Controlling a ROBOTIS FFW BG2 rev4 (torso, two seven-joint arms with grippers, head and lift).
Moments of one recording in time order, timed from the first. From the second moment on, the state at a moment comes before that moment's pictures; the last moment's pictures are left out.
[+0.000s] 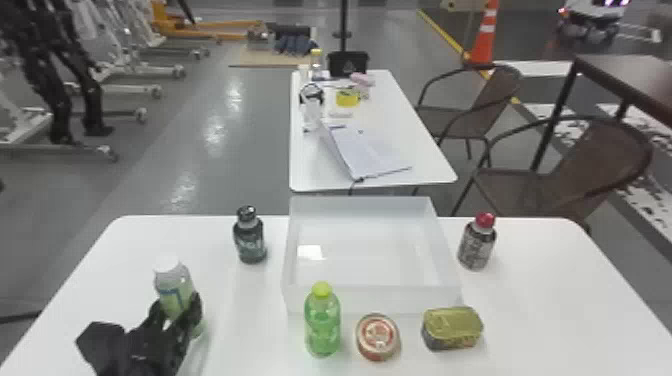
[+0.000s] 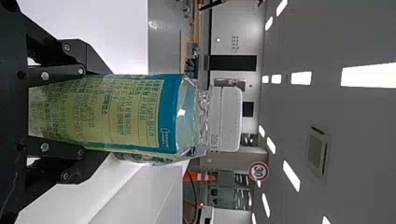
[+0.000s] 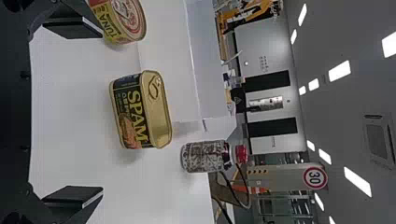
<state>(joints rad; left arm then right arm) 0.05 0.00 0.27 -1.22 0.04 -0.38 -0.41 0.50 -0.19 0.22 -1.71 -0.24 -0.25 -0.16</state>
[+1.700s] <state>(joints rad) -0.38 0.17 -0.52 -1.47 -0.87 -0.15 -0.64 0.46 -0.19 0.25 -1.67 -0.26 -0.25 -0.16</state>
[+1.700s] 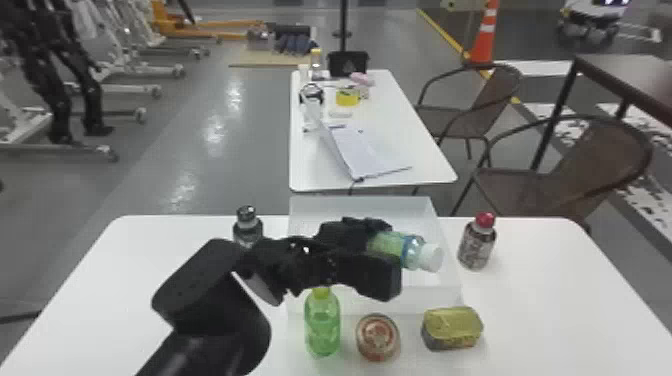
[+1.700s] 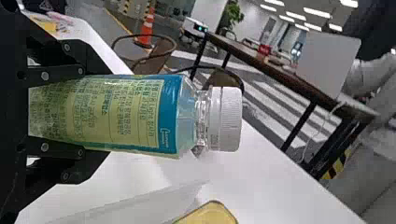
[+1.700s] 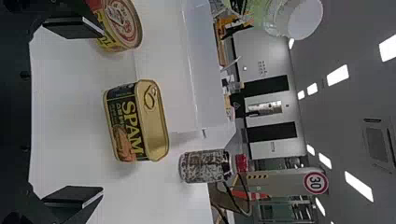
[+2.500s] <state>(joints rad) -0.43 0.17 -0.54 -1.45 -0.90 -0.15 -0.64 0.46 -0.19 0.25 -1.67 -0.26 -0.25 -0.16</state>
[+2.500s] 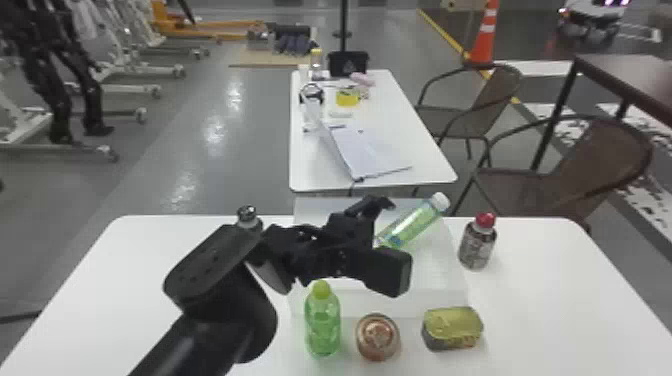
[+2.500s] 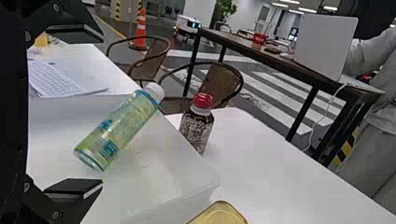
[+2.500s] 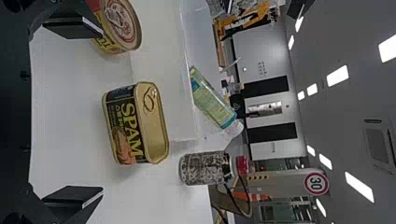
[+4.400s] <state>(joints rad) 0.30 0.00 0.28 -1.48 0.16 -0.40 -0.45 0.49 -0.21 0.24 -1.70 -0.27 -0.26 -0.16</state>
